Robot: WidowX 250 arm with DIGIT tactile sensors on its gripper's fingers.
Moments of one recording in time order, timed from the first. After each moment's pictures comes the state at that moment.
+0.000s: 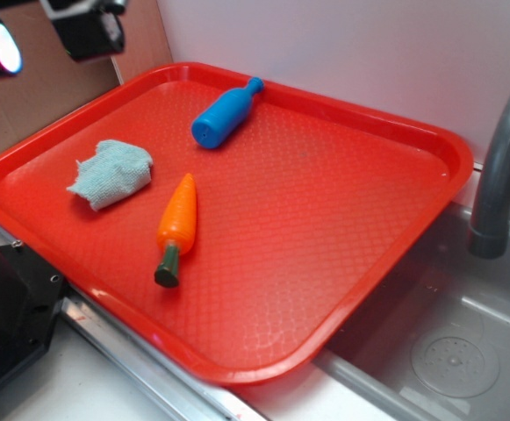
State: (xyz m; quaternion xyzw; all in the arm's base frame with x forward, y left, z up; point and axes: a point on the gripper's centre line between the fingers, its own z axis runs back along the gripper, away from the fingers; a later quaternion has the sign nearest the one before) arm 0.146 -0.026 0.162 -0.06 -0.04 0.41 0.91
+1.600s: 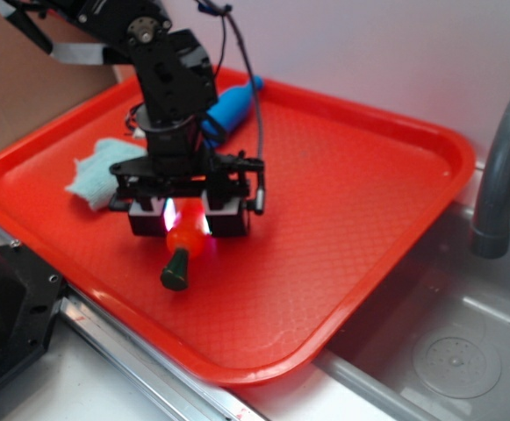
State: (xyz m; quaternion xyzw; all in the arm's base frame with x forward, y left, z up) arm 0.186 -0.064 0.020 0.02 -0.02 0.36 0.93
